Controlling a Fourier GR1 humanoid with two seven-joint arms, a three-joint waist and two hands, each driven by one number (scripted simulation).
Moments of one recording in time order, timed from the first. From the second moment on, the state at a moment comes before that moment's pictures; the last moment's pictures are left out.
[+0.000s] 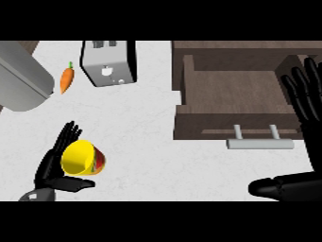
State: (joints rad) left arm -0.18 0.19 0.19 -0.70 0.00 -0.37 -0.79; right arm -0.13 -0.08 -0.05 -2.09 -0.15 0.11 0.20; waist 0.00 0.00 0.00
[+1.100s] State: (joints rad) left arm -0.28 0.16 0.16 -0.55 0.10 -0.51 -0.81; right arm -0.09 -0.08 -0.04 -2.09 -0.14 0.12 0.18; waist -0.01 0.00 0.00
